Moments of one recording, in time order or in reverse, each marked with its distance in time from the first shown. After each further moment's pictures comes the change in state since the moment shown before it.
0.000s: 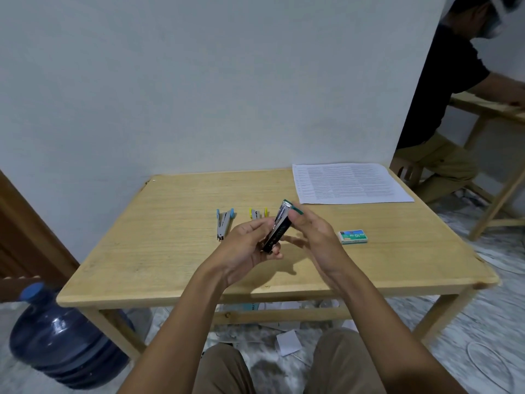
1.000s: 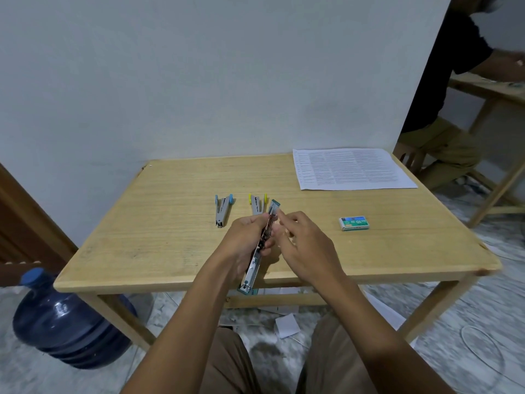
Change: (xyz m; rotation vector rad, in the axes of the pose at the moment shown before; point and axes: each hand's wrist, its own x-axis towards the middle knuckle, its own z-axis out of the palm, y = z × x) left_hand 0.007 -0.015 0.008 0.154 0.294 -0.095; right_hand -0.012 0.034 0.013 -1.030 0.136 -0.294
